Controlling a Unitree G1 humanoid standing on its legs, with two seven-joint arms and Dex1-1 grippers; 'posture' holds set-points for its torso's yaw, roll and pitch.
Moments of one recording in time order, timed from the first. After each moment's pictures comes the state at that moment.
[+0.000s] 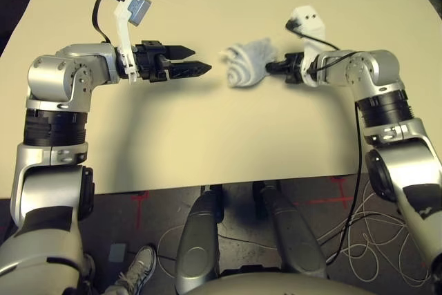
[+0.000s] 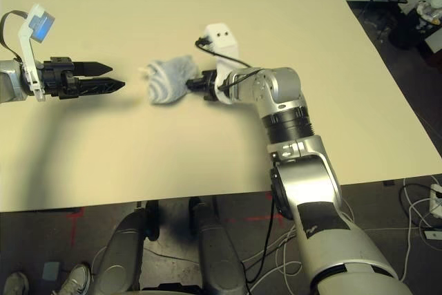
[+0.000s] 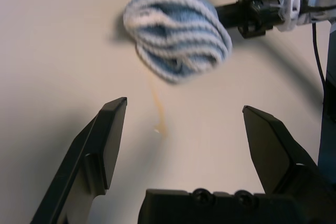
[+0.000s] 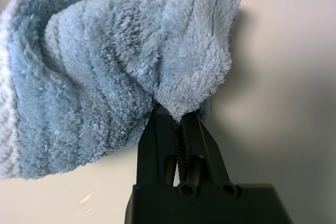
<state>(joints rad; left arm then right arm) -0.90 0.78 0.02 0.20 -0.51 0.92 -1.07 -1.13 -0.39 0.06 0.57 0.47 0.91 0.33</state>
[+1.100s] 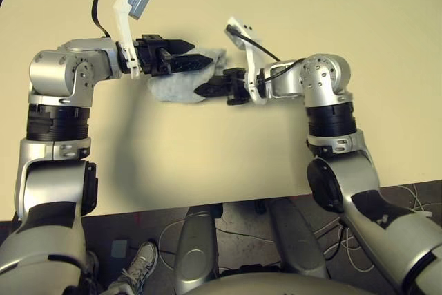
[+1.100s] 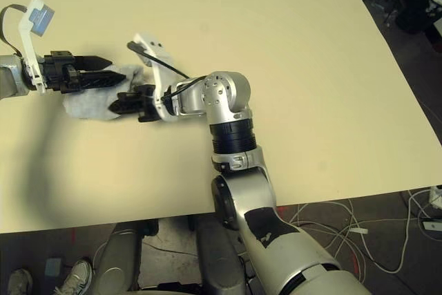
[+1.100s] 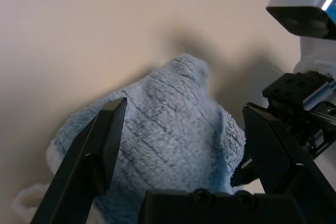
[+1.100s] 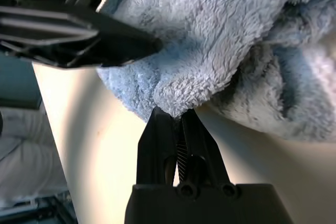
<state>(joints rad) -0.93 0.77 0.03 0.21 -0.51 0.92 -1.03 -1.10 0.06 -0.13 0.25 0.62 1.43 0.36</state>
